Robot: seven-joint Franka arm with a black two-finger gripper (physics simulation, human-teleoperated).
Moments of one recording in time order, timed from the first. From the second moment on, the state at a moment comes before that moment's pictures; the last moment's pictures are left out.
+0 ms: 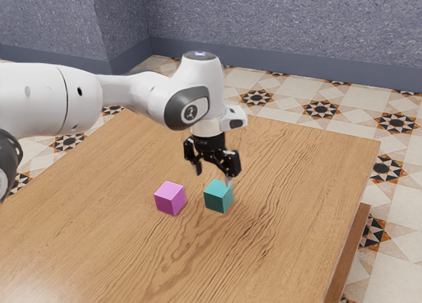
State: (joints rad) arm -0.36 0.35 0.10 -1.72 -0.04 2.05 -0.18
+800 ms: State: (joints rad) arm -0.27 0.56 0.07 -1.67 -0.05 2.24 0.12
